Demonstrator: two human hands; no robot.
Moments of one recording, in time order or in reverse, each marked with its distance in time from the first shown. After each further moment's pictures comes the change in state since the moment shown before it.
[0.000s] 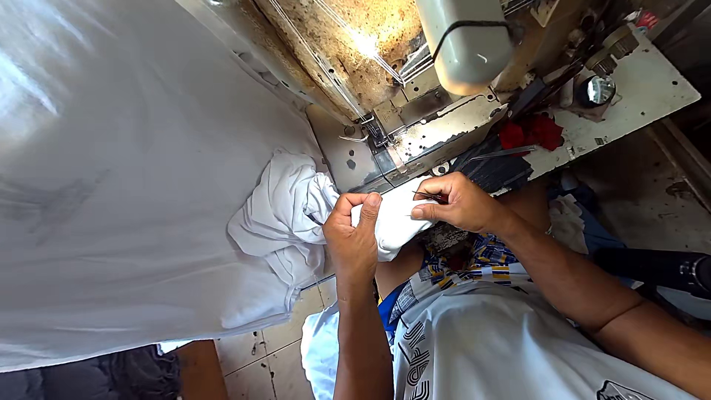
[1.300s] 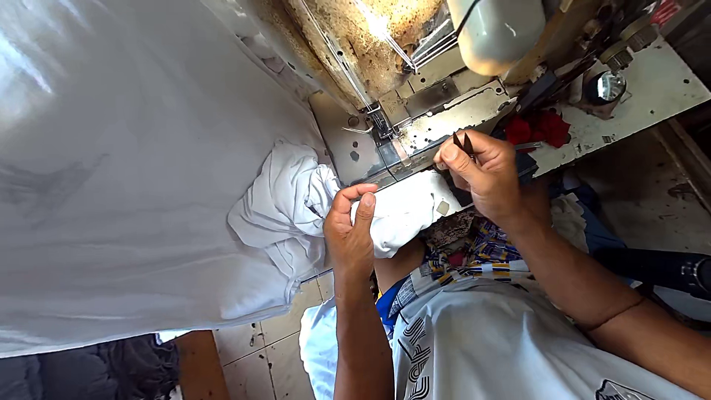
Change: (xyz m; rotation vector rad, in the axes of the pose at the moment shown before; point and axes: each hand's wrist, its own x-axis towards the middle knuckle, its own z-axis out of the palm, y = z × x) left_hand -0.003 -0.012 -0.012 -0.081 -0.071 0.040; right_hand 0.010 -0.013 -0.005 0.171 0.454 -0.286
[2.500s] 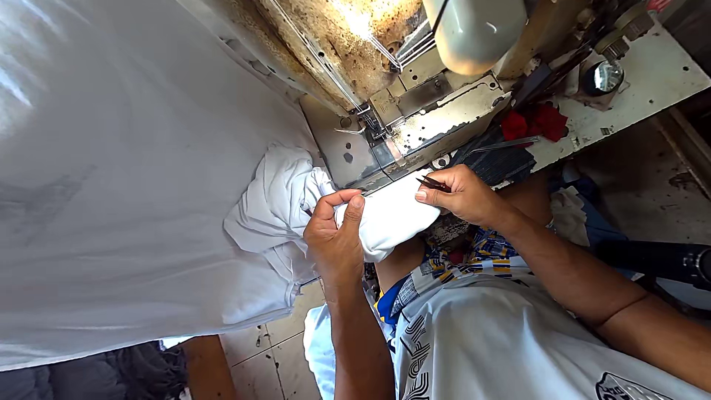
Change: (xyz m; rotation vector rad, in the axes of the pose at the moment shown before) left_hand 0.002 0.003 -0.007 0.075 0.144 0.003; right_hand -0.020 0.018 -0.006 -0.173 -0.348 0.389
